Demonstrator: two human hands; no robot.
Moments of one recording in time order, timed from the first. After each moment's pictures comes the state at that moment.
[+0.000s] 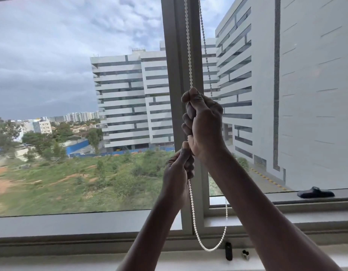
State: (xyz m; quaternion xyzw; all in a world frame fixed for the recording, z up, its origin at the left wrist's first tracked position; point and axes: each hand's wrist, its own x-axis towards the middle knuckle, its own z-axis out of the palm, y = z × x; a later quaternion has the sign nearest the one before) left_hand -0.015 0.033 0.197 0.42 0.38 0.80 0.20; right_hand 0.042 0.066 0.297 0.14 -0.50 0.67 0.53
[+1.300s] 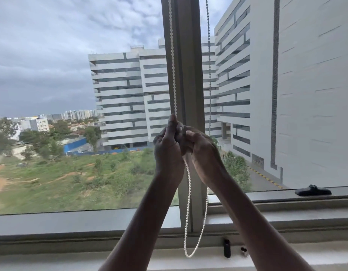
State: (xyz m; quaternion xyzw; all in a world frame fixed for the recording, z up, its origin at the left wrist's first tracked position) left_hand -0.008 0.025 0.247 0.37 0.30 0.86 0.16; right_hand 0.036 0.090 0.229 0.10 -0.63 0.62 0.45
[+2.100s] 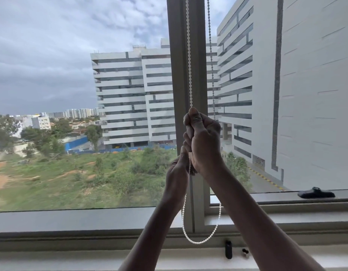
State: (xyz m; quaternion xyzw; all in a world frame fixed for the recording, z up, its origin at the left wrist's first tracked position) left_hand -0.026 0.038 0.178 0.42 0.45 0.77 0.15; right_hand 0.025 0.071 0.255 0.11 -0.53 0.64 0.54
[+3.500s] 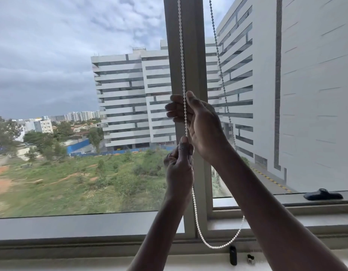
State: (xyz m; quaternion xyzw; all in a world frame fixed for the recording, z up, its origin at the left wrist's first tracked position) left_hand -0.022 0.050 0.202 0.42 0.37 0.83 0.04; right_hand 0.022 0.088 0.293 0.11 -0.61 0.63 0.47
